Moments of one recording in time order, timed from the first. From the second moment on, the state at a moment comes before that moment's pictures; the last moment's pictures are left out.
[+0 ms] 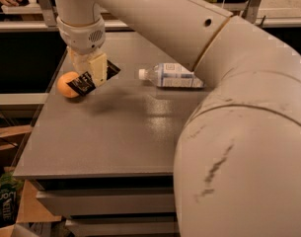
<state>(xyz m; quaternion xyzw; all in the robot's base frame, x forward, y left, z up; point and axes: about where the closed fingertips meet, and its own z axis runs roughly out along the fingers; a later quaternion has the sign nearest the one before) 0.579 0.144 0.899 -0.94 0.34 -0.02 0.07</state>
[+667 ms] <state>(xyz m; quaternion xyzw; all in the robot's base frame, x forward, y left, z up) 0.580 0.138 0.888 -0.94 0.34 -0.01 0.05</state>
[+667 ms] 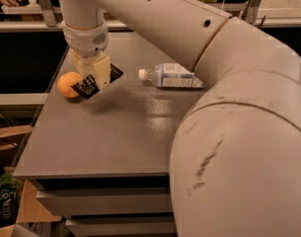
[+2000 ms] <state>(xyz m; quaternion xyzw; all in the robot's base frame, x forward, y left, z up) 0.582 0.134 0.887 -0.94 0.34 0.00 0.05</state>
